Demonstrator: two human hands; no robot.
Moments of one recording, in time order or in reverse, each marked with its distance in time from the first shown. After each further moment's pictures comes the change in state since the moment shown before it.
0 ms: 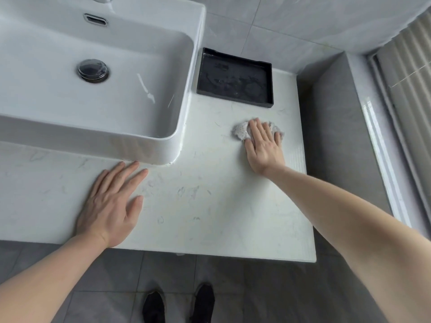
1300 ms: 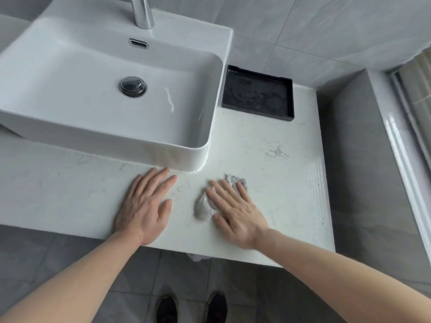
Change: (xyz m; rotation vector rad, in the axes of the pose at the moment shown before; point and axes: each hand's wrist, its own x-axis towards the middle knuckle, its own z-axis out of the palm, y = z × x) left_hand 0.001 0.001 -0.001 0.028 -0.009 -0.004; right_hand -0.136 -0.099 0.039 -0.098 -0.209 -0.567
